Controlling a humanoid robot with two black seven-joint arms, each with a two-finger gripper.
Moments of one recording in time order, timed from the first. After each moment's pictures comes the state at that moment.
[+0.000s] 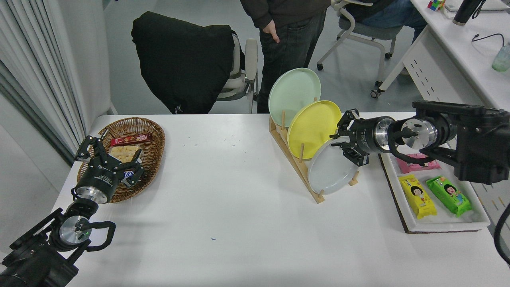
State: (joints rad) left arm -0.41 0.38 -1.02 -0.69 0.06 -0.47 -0.38; right arm 1.44 -0.43 -0.48 0.95 0.57 0.03 -0.23
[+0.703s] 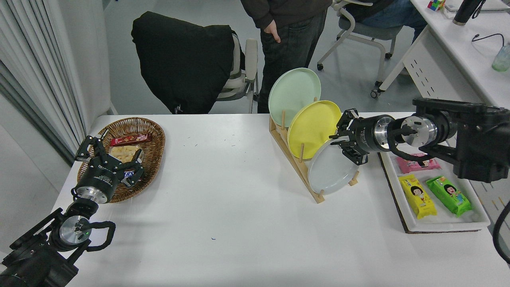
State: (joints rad) left arm -0.41 0.38 -1.02 -0.69 0.06 -0.47 -0.38; right arm 1.44 -0.43 -0.47 0.94 0.57 0.03 -0.24
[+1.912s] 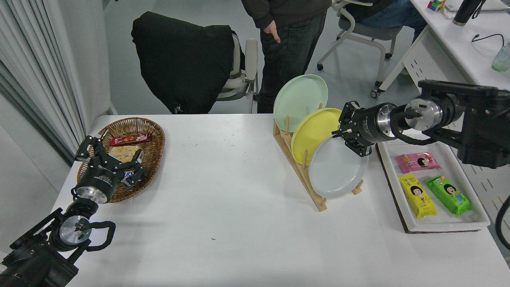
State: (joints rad) left arm -0.41 0.38 -1.02 -0.69 0.06 -0.47 -0.38; right arm 1.53 -0.45 -0.43 0.95 0.56 0.03 -0.42
